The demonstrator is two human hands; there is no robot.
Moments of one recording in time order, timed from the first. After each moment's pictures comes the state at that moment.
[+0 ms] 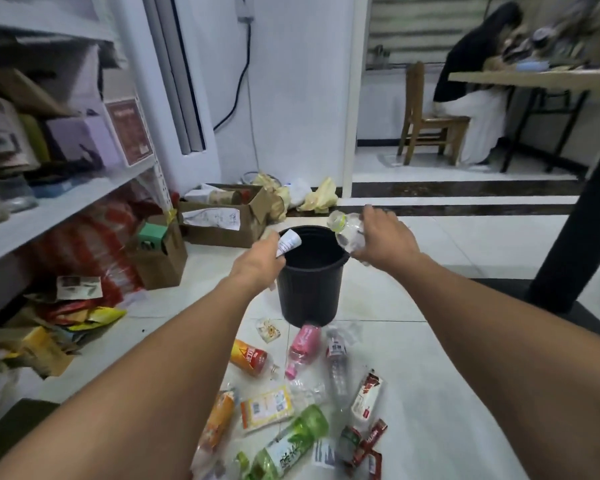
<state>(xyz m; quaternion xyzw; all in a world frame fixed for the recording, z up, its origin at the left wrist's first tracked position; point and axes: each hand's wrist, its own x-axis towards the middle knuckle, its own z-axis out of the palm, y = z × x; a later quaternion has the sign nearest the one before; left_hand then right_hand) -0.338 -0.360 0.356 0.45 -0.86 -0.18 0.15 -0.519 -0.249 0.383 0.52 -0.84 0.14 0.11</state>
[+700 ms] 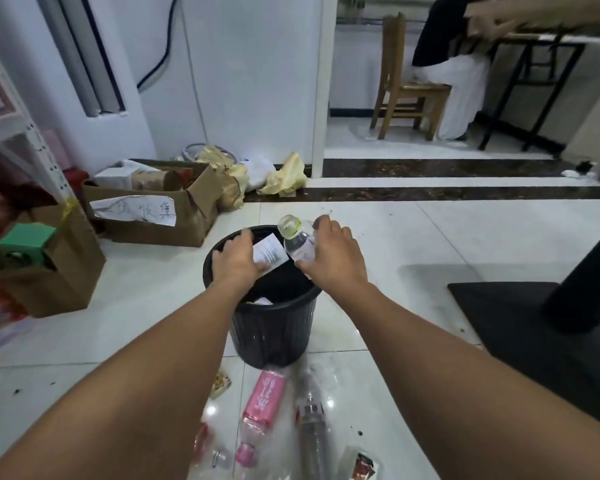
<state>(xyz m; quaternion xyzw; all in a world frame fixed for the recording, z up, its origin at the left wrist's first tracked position) -0.521 -0.566 0.235 0.49 -0.85 -0.14 0.15 -0.626 -0.445 0.267 0.48 -0.85 0.21 0.08</state>
